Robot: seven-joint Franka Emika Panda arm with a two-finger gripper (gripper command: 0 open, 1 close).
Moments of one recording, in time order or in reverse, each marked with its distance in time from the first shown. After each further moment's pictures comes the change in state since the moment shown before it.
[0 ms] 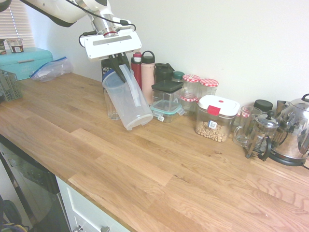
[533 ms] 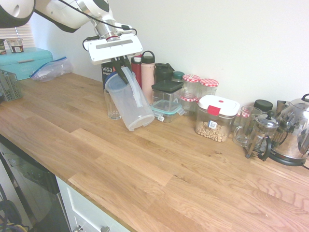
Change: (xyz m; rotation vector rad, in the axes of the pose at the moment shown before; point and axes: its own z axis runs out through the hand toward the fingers) arm 0.027 -0.007 0.006 -0.033 -0.041 -0.007
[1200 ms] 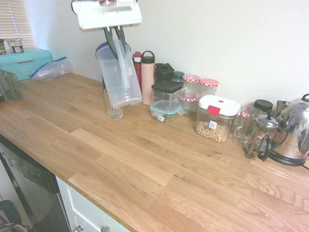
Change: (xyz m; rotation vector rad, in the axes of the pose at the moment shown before) arm -0.125 0.103 -0.057 0.336 0.153 0.177
